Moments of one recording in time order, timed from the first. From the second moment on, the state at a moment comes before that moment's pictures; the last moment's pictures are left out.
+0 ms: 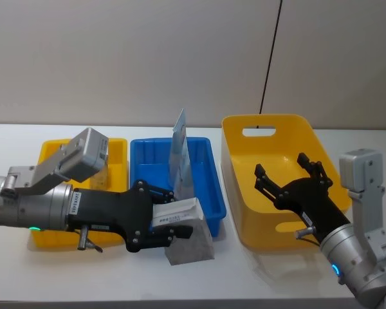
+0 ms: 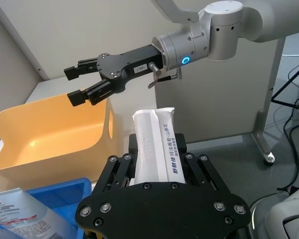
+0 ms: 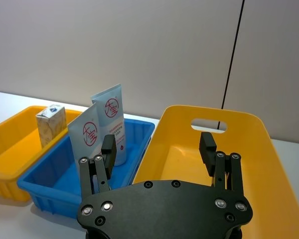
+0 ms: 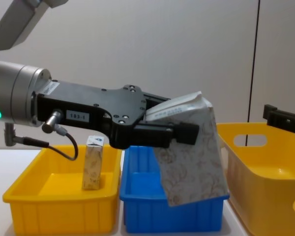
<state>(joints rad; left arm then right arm) -0.64 0.52 0.64 -1.42 -0.48 -0.06 -1.20 -0.01 0.34 -0.23 -1.77 0.29 0.03 0.07</state>
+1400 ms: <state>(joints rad) -0.65 0.51 0.65 -1.41 -0.50 -0.06 -1.22 0.00 0.42 -0.20 -1.76 0.35 0.02 0.25</state>
